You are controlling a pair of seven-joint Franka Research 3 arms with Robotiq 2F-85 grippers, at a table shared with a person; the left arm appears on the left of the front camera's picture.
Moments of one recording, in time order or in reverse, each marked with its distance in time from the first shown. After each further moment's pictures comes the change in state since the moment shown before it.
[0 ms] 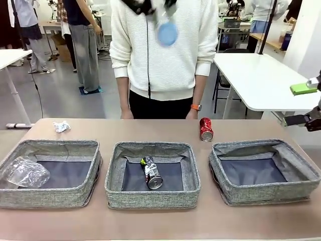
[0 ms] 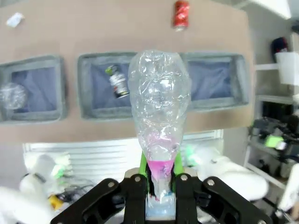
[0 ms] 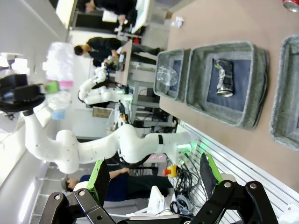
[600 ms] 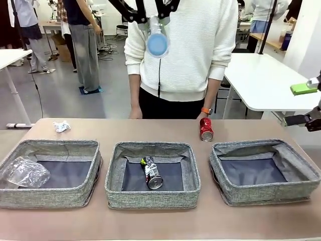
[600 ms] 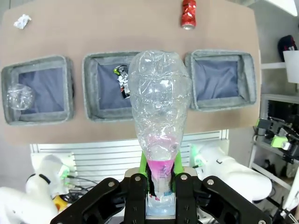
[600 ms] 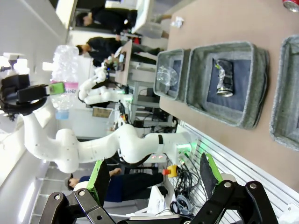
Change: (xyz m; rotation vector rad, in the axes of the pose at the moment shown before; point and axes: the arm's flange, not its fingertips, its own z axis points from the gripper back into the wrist) left arm 0.002 -0.004 0.000 0.017 -0.007 -0.015; right arm 0.000 0.000 0.000 0.000 0.000 0.000
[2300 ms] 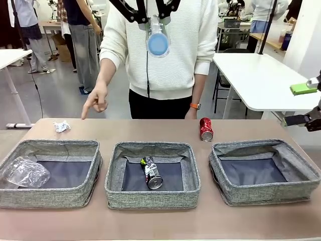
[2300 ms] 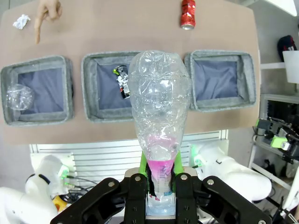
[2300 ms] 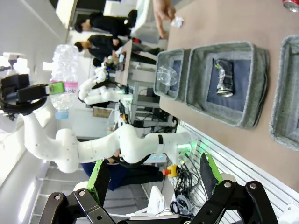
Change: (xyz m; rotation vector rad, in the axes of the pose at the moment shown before) left arm 0.000 0.000 0.000 -0.001 0.000 0.001; right arm 0.000 0.000 0.000 0.000 0.000 0.000
